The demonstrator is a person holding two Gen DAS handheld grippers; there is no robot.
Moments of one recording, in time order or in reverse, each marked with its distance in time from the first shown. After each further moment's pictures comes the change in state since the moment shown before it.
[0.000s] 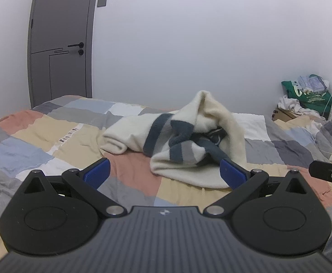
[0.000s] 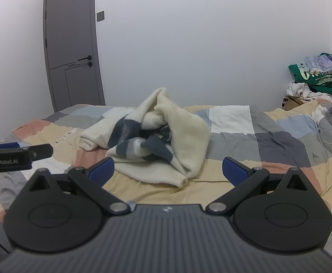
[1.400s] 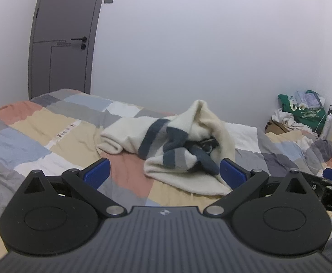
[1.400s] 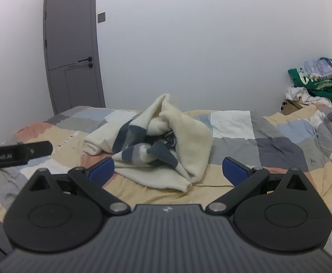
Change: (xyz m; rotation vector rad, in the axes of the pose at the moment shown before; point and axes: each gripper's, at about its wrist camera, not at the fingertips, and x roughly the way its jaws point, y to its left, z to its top) left arm -0.029 0.010 0.015 -0.094 -0.003 -0.046; right arm -0.014 0.014 0.012 0.009 -0.005 -0.011
